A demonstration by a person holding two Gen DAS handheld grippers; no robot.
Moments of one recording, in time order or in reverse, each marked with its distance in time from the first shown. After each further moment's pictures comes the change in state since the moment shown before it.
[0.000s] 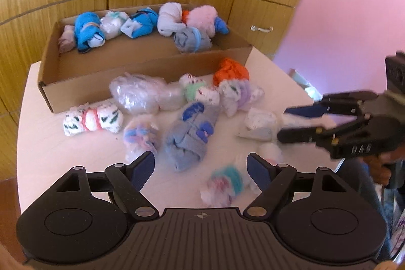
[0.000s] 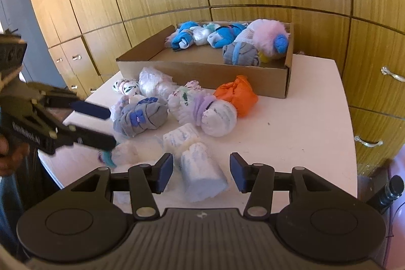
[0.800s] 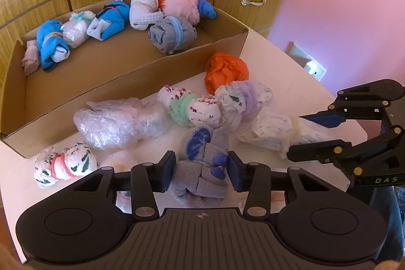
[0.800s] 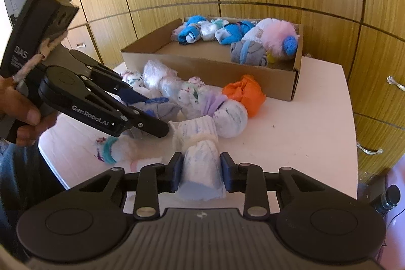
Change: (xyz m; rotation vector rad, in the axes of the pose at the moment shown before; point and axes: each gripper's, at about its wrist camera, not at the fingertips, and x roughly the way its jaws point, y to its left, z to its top) left arm 0.055 -0.014 0.038 0.133 0.133 0.008; right arm 0.001 0.001 0.004 -0.048 0.026 0.013
